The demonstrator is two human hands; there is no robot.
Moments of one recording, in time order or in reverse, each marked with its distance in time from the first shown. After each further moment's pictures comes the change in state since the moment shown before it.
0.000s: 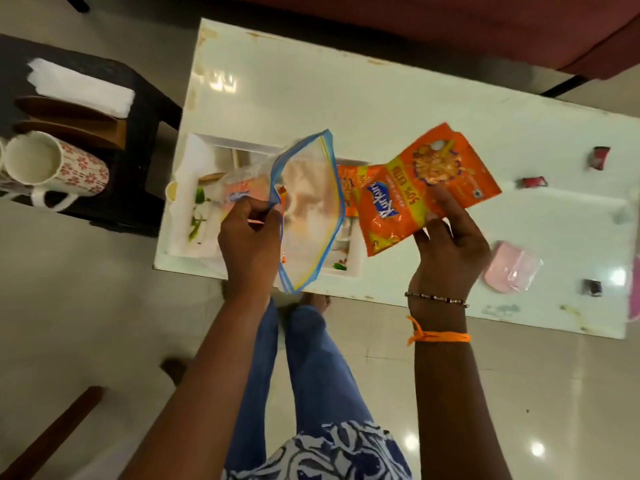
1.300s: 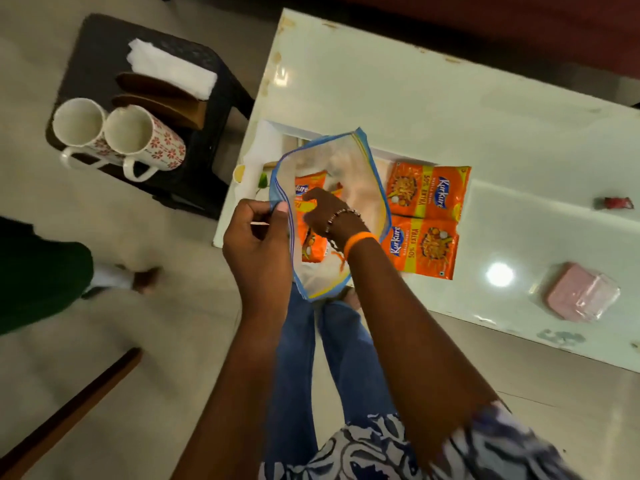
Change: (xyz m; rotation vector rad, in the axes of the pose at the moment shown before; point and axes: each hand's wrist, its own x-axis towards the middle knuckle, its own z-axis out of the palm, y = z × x) left_hand -0.006 -0.013 -0.066 -0.129 0.226 0.039; right_hand -0.043 0.079 0.164 -1.119 -1.060 0.204
